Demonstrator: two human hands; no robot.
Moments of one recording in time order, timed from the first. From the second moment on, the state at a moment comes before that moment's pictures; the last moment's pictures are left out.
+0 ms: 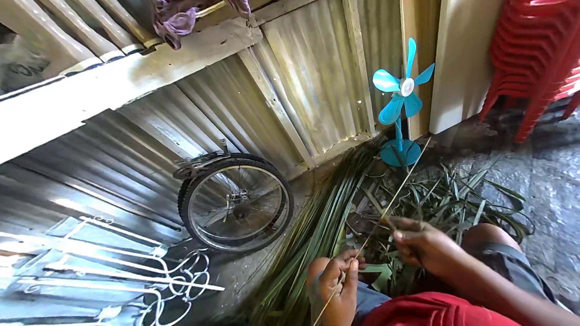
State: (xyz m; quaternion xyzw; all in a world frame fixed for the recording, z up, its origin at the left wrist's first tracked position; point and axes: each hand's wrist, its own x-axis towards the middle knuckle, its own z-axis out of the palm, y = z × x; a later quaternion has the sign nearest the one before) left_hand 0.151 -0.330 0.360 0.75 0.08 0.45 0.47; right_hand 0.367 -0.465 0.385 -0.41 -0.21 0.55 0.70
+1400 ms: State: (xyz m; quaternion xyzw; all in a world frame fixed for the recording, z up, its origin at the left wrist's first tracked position) left_hand 0.147 -0.314 0.366 0.85 0.07 0.44 0.27; right_hand 0.337 -0.460 0.382 -0.34 -0.20 0.67 0.63
